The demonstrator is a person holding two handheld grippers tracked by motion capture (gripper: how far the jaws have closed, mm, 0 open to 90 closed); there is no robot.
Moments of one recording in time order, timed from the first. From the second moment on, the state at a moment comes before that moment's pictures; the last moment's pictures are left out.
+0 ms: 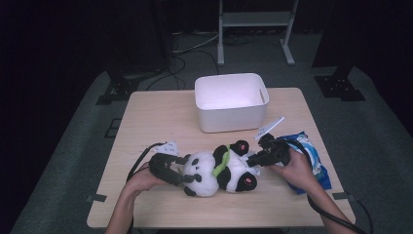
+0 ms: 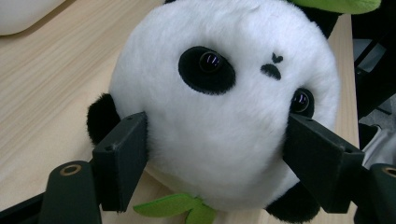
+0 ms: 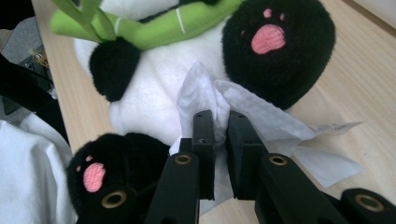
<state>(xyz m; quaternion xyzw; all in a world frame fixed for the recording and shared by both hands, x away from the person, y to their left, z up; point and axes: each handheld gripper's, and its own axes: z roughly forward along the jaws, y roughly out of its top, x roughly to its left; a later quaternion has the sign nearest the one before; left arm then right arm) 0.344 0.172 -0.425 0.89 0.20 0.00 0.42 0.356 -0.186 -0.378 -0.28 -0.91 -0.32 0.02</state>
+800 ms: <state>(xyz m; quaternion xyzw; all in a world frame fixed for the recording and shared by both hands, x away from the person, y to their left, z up) 0.344 0.170 -0.426 0.89 0.20 0.00 0.42 0.397 -0.102 -0.343 -0.22 -0.93 -0.29 0.00</state>
